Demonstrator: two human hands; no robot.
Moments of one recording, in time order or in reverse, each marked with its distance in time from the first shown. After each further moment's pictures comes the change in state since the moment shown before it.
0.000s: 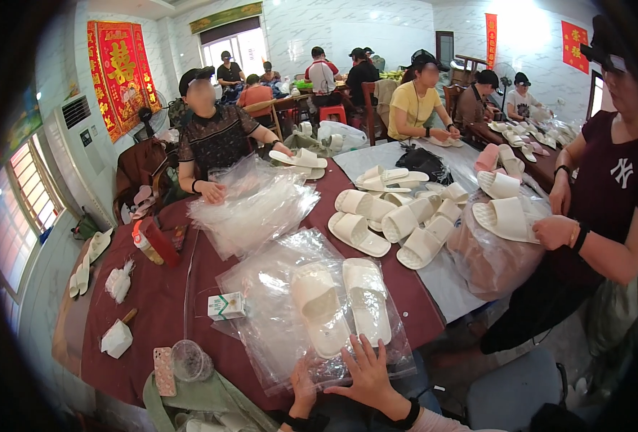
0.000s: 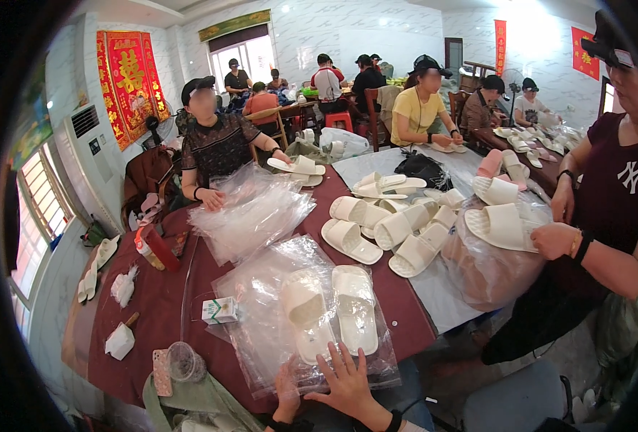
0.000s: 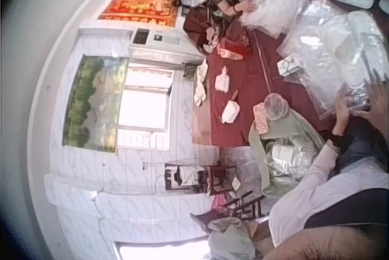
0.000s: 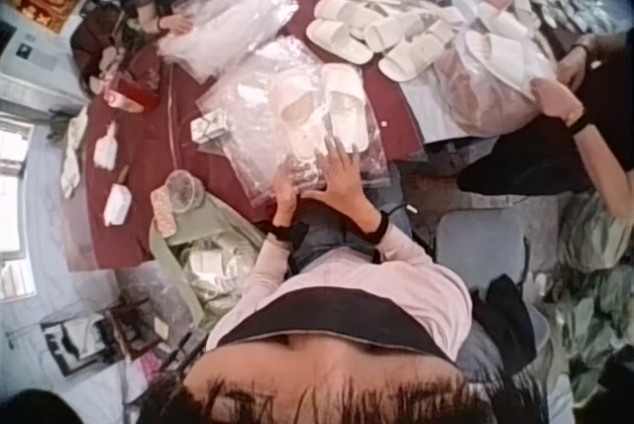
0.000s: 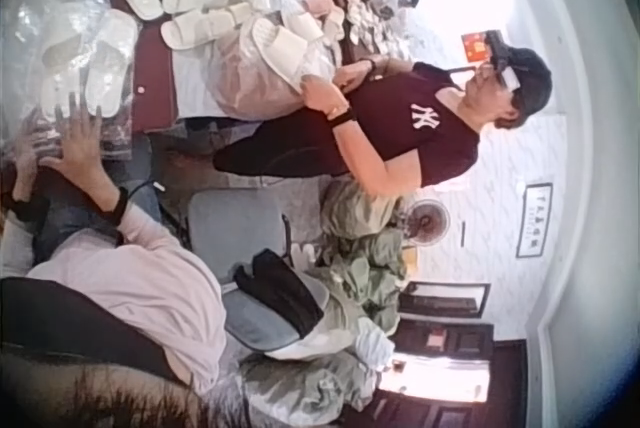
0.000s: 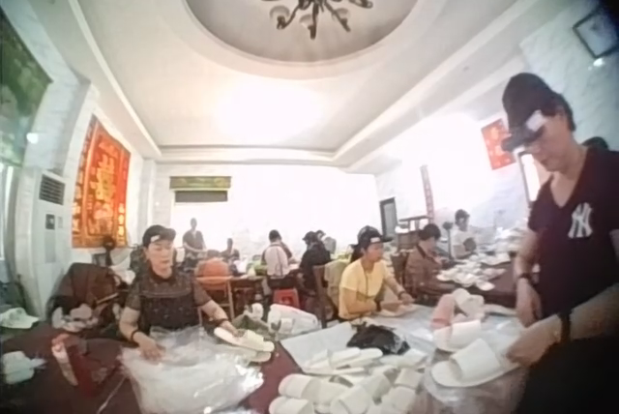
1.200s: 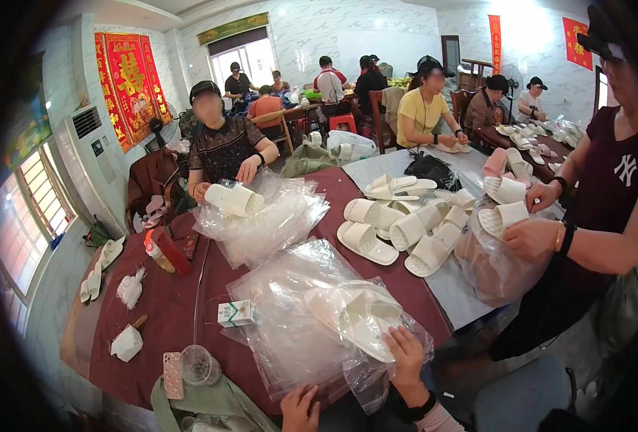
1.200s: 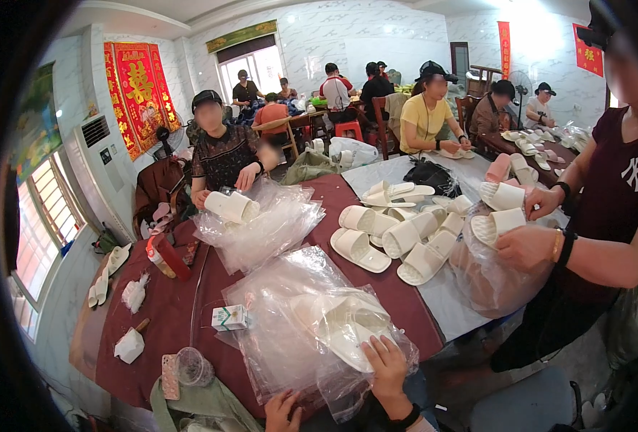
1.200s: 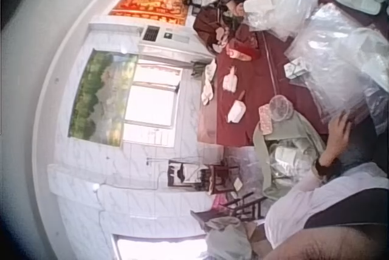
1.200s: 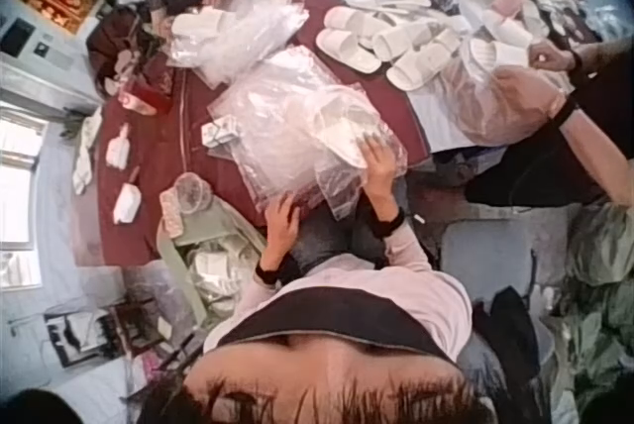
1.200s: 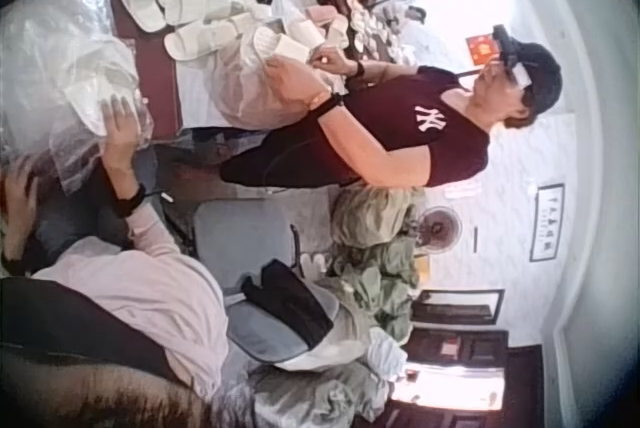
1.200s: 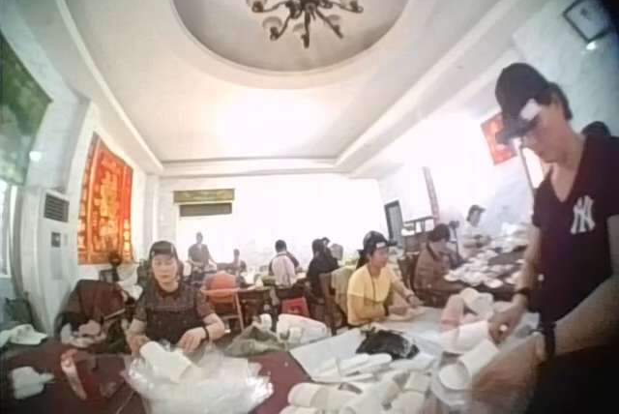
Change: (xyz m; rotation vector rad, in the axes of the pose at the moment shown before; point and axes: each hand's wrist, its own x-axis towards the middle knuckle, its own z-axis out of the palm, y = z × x) left_hand -0.081 0.062 -0.022 1.186 -0.135 0.494; right_hand 0.006 0.065 -0.015 -0.021 0.212 0.105
